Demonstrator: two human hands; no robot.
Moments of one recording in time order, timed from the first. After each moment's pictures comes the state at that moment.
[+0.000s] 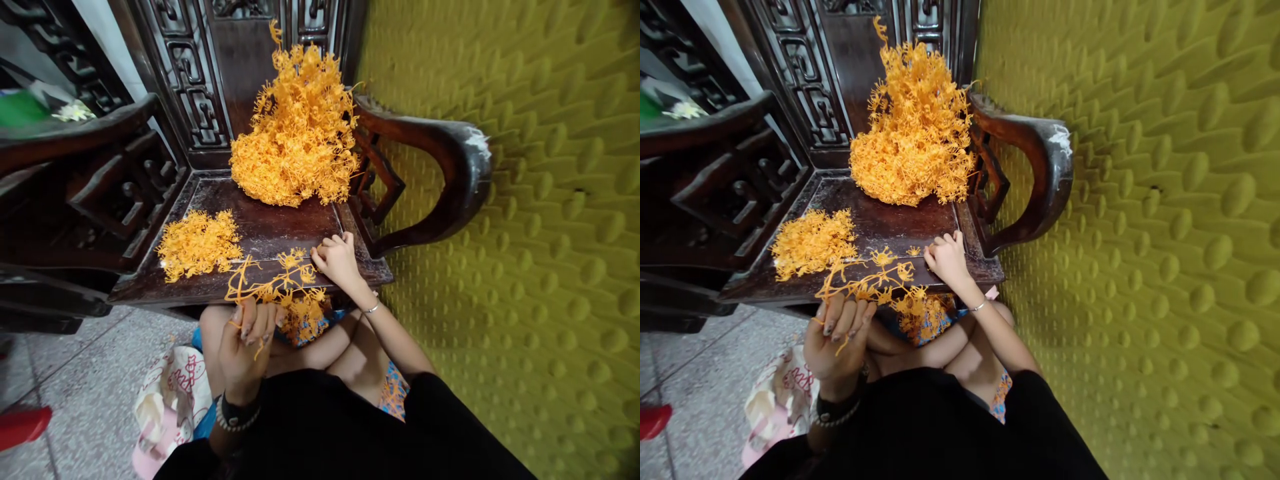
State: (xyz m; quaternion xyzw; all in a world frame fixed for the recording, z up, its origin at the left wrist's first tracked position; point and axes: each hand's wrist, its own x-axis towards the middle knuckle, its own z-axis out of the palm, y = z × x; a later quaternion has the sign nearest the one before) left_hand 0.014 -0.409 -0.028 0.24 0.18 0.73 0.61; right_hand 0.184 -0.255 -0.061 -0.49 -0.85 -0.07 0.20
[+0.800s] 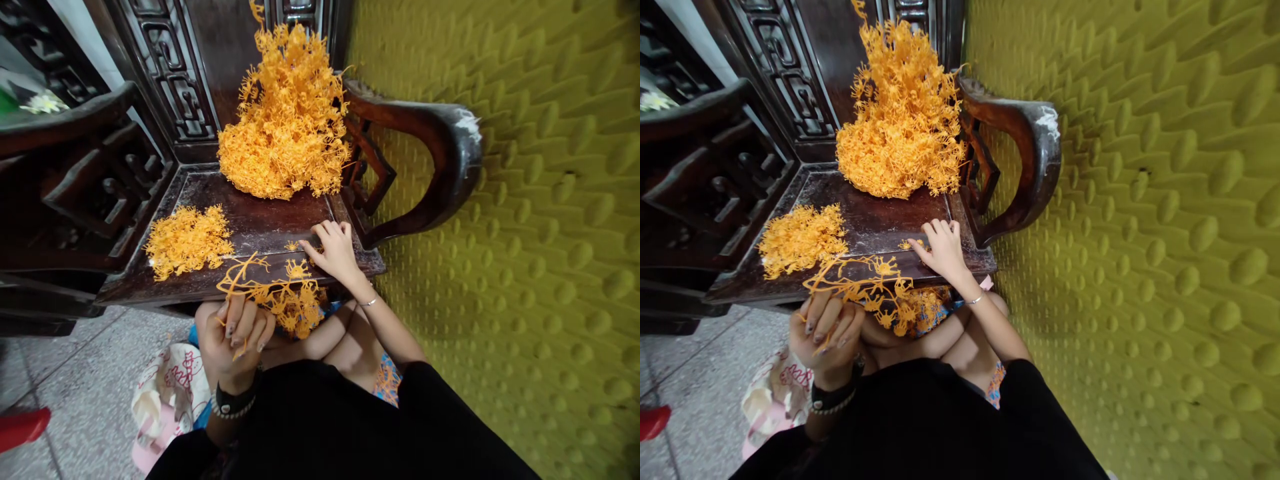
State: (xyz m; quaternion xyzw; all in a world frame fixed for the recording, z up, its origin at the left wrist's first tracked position) left_hand 0.008 -0.404 -0.030 0.27 0.05 0.68 0.68; right_hand 0.193 -0.262 -0.050 -0.48 -0.81 0.08 0.32
